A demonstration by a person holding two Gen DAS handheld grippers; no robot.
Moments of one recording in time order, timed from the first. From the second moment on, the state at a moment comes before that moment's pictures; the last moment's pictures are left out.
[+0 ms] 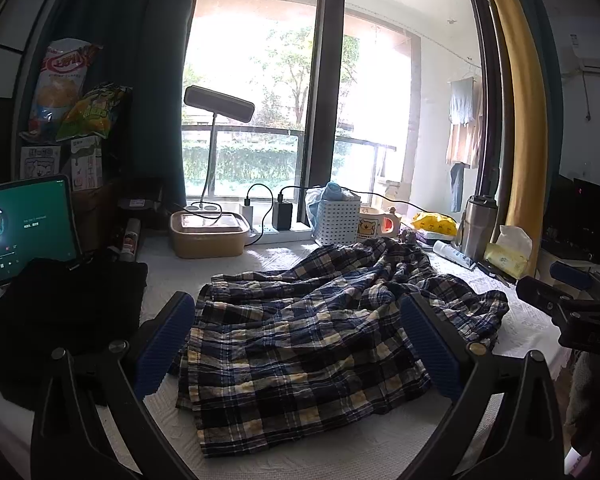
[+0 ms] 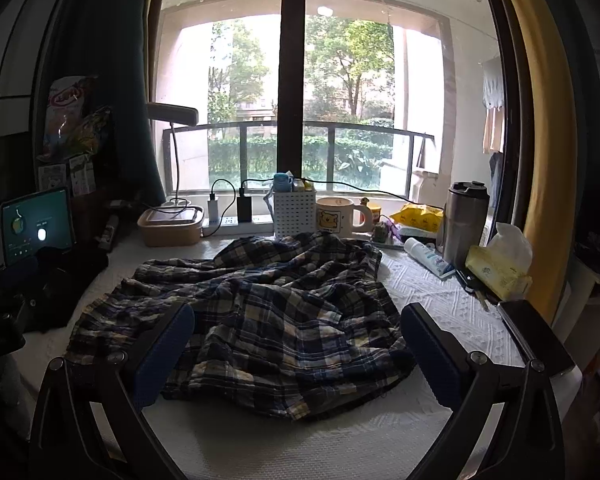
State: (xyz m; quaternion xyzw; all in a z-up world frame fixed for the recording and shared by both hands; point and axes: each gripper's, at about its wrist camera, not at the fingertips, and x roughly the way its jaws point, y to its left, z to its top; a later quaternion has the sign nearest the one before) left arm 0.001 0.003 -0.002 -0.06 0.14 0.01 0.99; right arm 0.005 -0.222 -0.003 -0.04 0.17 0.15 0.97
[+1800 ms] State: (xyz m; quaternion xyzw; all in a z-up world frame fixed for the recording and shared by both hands) left arm 0.002 -0.005 -0.005 -0.05 0.15 0.00 0.99; right arm 0.007 -0.228 -0.006 -0.04 0.18 0.14 0.97
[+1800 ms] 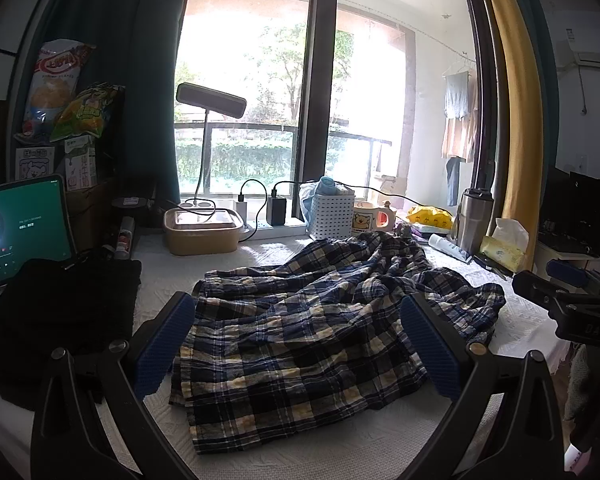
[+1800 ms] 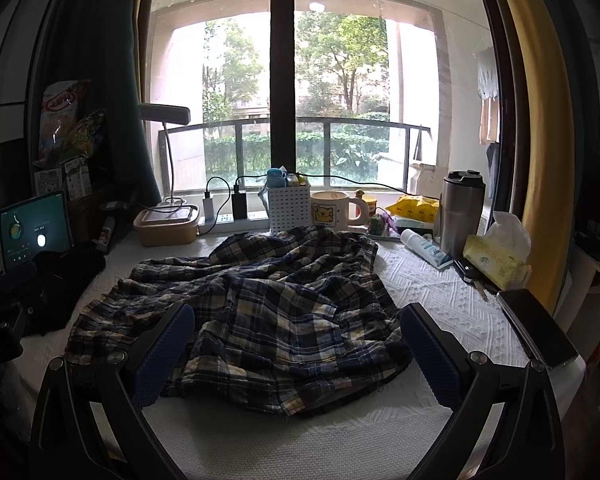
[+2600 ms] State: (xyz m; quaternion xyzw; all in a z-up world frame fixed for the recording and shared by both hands) left arm 0.041 0.018 0.002 -0.05 0.19 -0.02 0.98; right arm 0.030 -0.237 -0.010 -0.02 0.20 0.15 0.97
